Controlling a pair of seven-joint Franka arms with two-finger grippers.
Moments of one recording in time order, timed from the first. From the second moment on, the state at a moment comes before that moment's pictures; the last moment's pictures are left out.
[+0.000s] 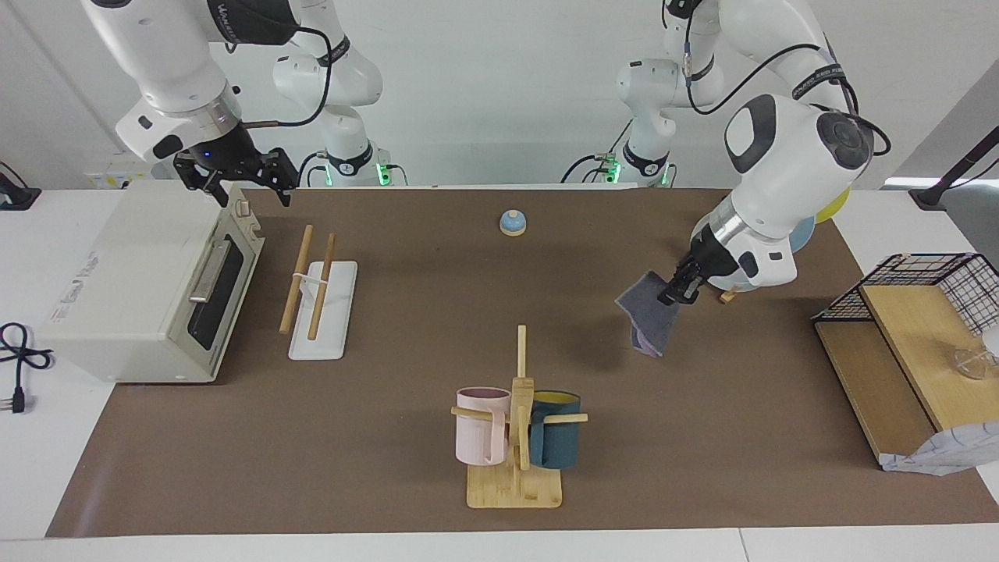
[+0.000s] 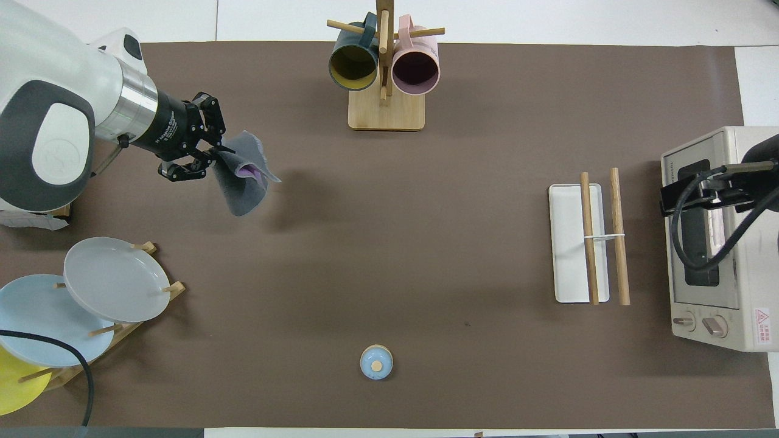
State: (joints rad) left arm -0.13 0.22 -0.14 -1.54 -0.27 1.79 -1.25; right arm -0.12 -0.02 0.16 -1.58 -0.03 1.45 0.01
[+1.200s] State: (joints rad) left arm -0.30 -0.04 -0.28 -1.82 -0.45 2.18 -2.09; right arm 0.05 -0.11 0.17 -1.90 0.66 1.91 0.99
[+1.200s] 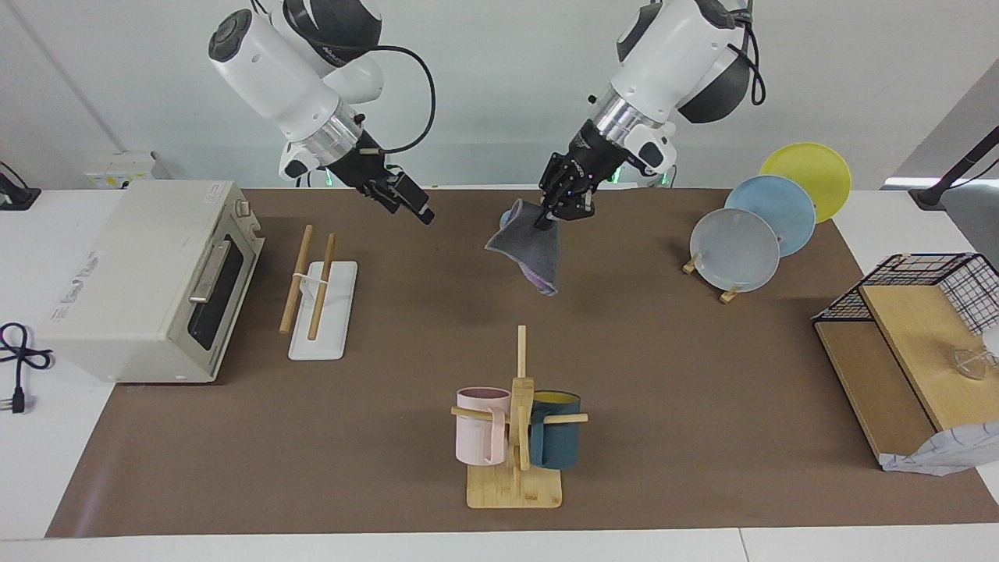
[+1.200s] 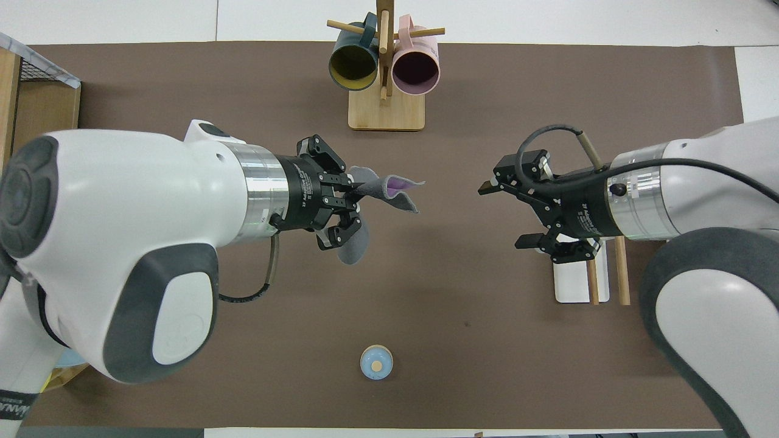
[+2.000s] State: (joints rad) left arm -0.35 -0.08 -0.28 -1.91 -0.46 2.27 -2.22; right arm 0.22 -0.09 0.18 -1.92 0.78 2.16 1.50
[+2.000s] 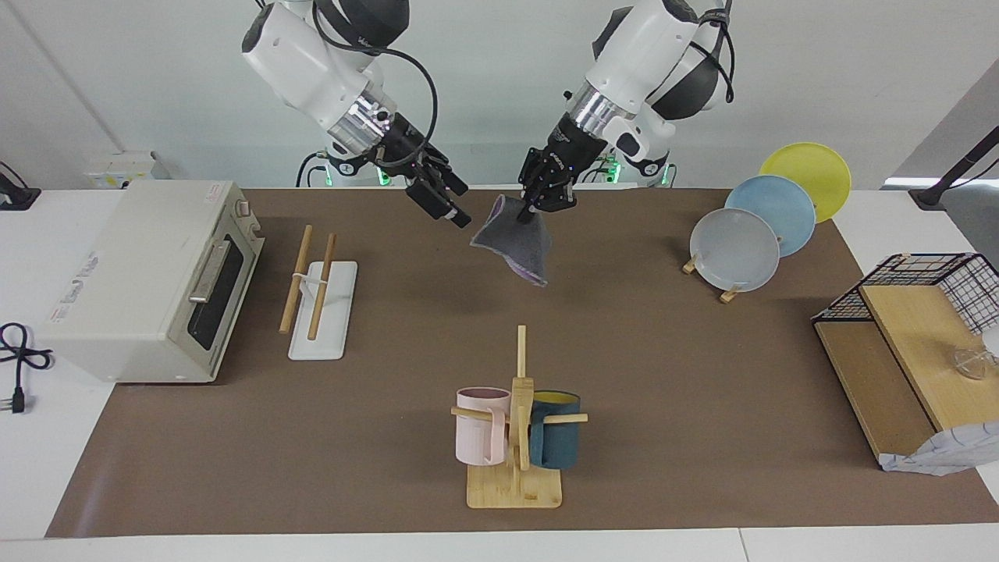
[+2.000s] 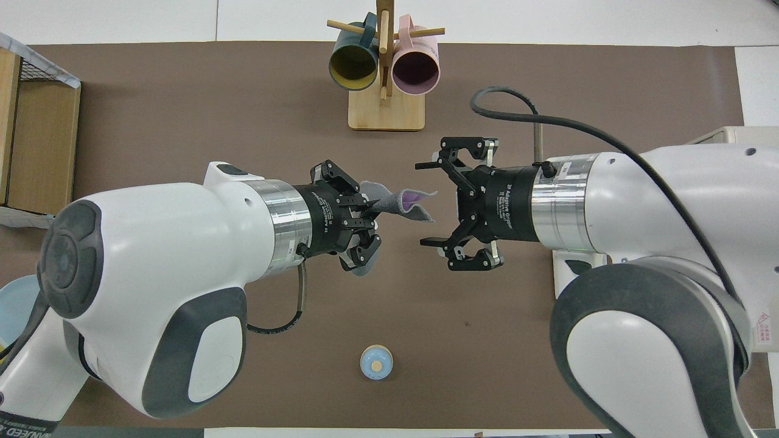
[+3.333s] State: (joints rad) left arm -0.35 -0.09 -0.28 -1.91 -0.46 2.28 -2.25; right arm 0.27 -0.09 0.18 -1.98 0.78 2.18 1.44
